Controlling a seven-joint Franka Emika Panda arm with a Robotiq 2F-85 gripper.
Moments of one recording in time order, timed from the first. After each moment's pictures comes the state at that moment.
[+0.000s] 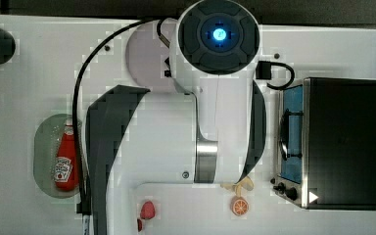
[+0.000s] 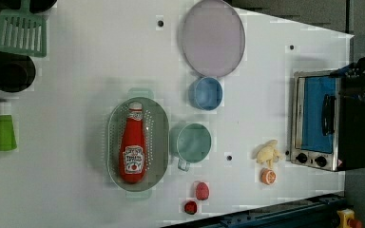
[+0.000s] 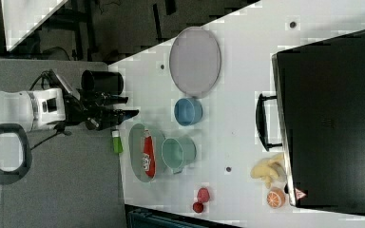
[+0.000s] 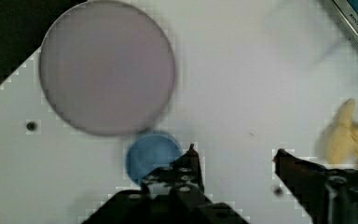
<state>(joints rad) -0.03 0.03 0.02 -1.77 0.01 0.21 -0.05</state>
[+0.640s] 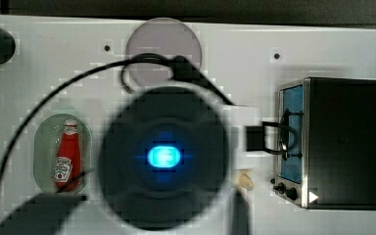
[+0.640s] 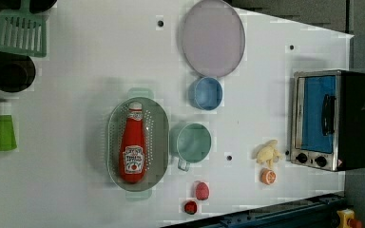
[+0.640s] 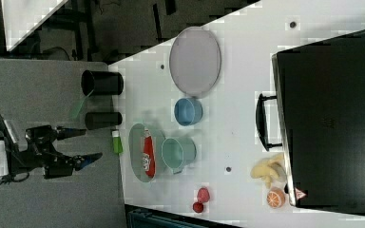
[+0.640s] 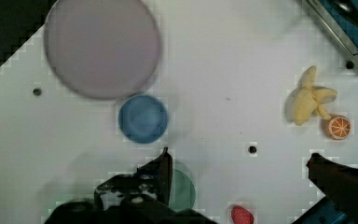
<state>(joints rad) -0.14 -0.22 0.19 -1.81 0.03 0.04 -0.01</state>
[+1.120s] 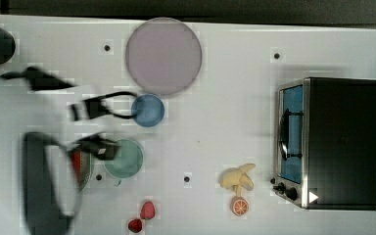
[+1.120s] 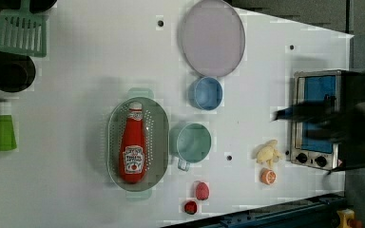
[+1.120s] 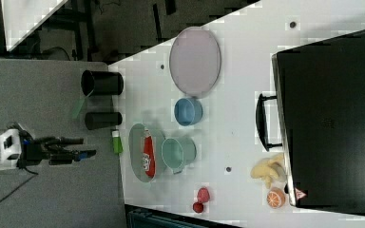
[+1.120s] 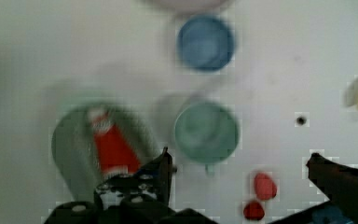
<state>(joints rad) -0.11 -0.06 0.53 -1.82 0.04 0.12 0.00</state>
